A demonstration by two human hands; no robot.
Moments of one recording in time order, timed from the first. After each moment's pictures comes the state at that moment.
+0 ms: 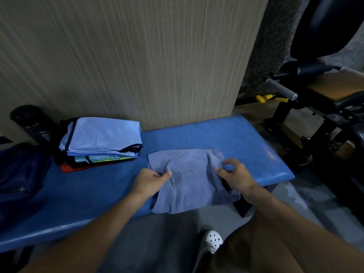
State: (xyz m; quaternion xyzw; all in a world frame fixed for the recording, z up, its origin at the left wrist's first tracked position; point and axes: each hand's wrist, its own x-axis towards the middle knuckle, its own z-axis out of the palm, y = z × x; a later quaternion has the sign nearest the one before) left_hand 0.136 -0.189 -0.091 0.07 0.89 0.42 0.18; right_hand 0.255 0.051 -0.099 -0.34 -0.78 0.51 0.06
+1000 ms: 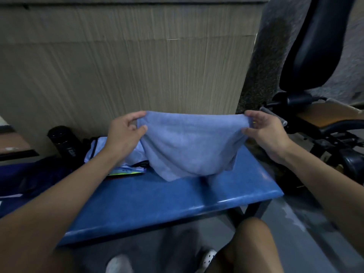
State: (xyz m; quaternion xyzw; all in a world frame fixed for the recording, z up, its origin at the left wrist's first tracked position) left_hand 0.110 -0.231 0.105 0.23 0.77 0.60 -0.05; right_hand 0.274 0.081 0.110 -0.17 -0.77 0.53 0.30
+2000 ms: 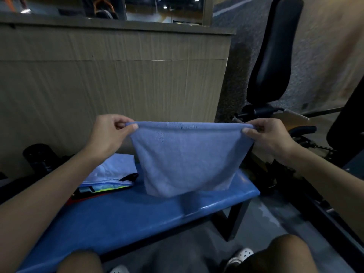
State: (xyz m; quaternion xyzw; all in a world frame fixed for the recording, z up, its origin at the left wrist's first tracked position) left_hand 0.111 -0.249 0.156 0.32 0.77 0.54 -0.08; right_hand 0.337 0.068 0.159 -0.21 -0.84 0.39 0.32
